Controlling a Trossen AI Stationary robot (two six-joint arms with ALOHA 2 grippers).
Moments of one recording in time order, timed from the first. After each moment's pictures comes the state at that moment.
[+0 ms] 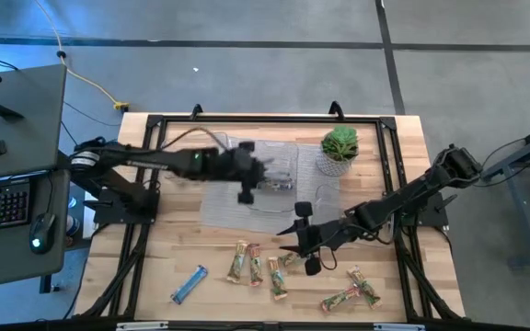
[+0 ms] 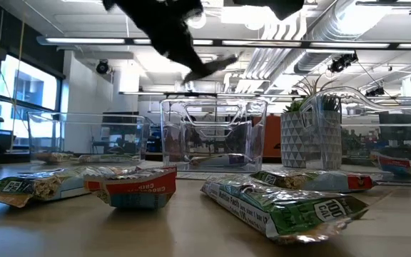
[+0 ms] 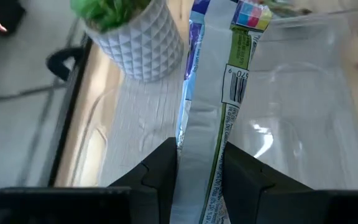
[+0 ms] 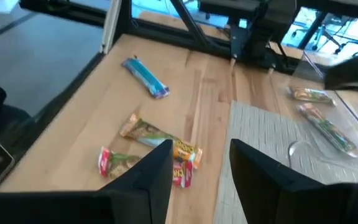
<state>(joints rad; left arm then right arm) 0.09 1.51 1.13 -0.27 -0.17 0.30 0.46 1.50 0.95 0.11 0.34 0.00</state>
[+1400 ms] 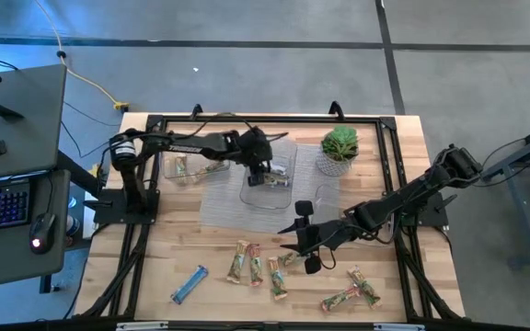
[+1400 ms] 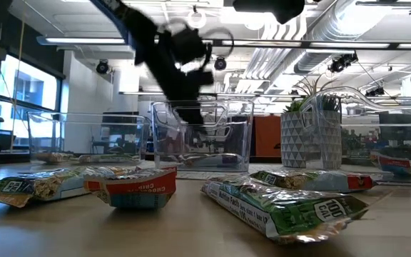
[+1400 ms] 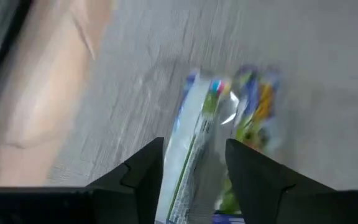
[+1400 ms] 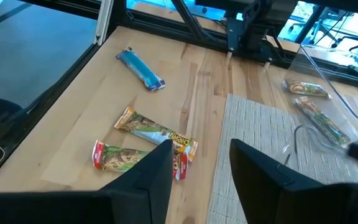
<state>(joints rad) 0.33 1.79 1.22 -0.29 0.03 0.22 0.45 1.50 0.95 0.09 0.35 0.00</state>
